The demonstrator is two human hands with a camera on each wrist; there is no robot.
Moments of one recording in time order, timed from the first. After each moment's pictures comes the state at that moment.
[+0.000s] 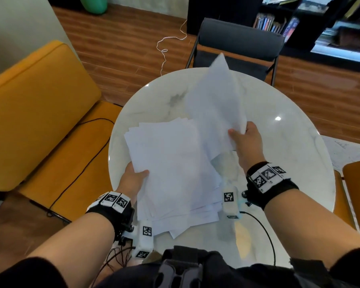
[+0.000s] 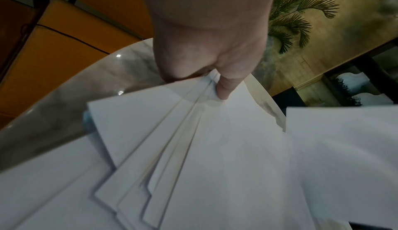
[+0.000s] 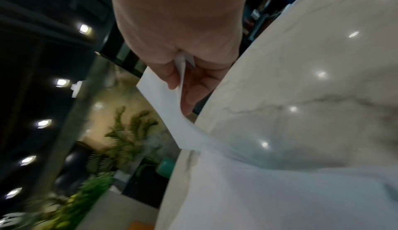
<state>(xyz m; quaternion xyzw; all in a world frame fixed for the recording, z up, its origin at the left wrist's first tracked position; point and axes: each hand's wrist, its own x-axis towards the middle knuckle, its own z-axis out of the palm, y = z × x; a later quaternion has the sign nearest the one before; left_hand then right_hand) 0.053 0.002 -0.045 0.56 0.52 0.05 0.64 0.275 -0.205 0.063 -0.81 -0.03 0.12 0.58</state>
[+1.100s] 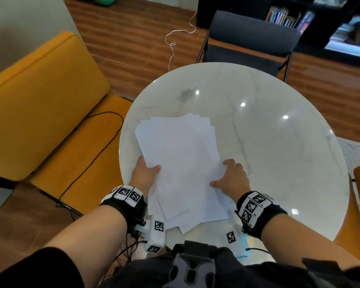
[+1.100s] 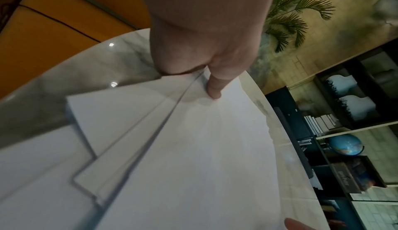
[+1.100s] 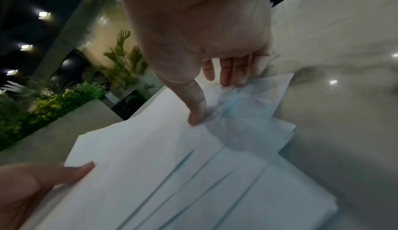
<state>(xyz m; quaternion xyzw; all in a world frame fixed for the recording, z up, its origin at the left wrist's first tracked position) 0.055 -0.007 -0.016 0.61 0.53 0.04 0.59 0.202 -0.213 -0.018 -0.95 -0.12 0.27 0.14</state>
